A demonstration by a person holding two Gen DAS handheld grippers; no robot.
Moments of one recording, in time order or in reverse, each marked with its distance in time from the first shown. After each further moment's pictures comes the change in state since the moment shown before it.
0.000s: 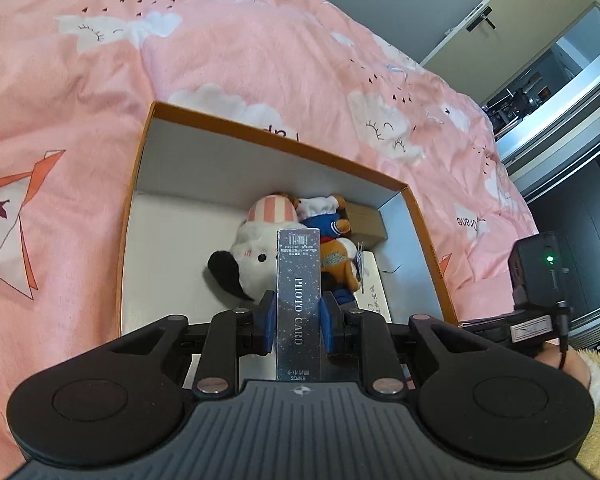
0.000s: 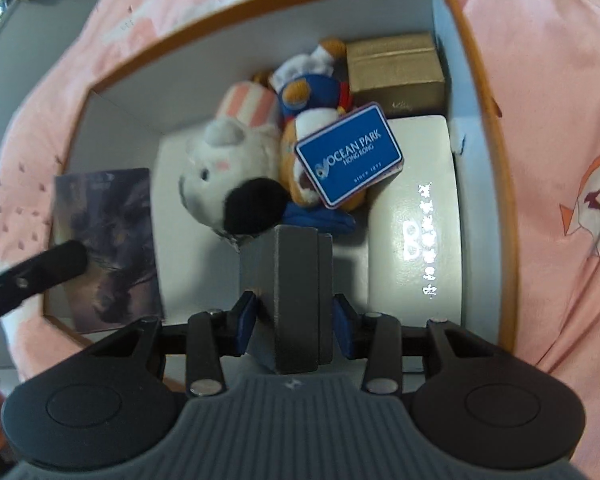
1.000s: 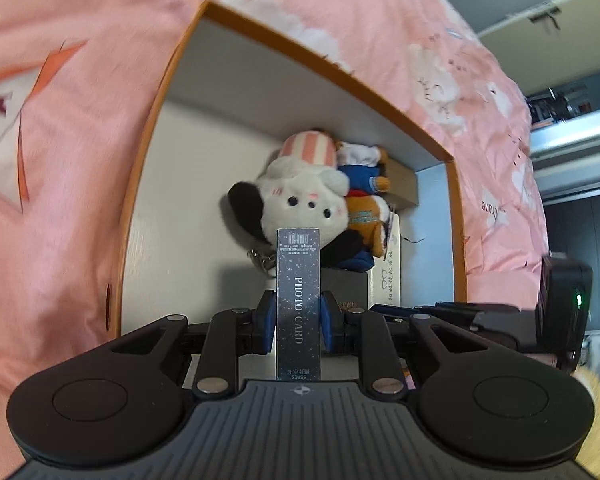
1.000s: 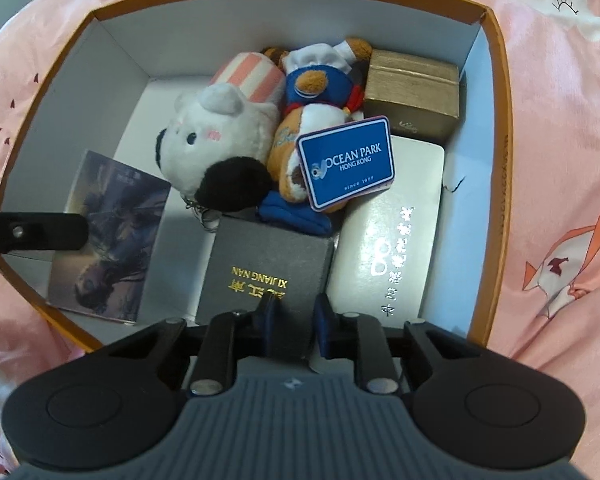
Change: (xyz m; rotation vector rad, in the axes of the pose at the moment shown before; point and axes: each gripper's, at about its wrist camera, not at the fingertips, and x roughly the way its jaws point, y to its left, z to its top) left arm 0.027 0.035 0.010 -0.257 0.246 -0.003; right arm 0.001 0.022 0.002 -0.233 0.054 -0.172
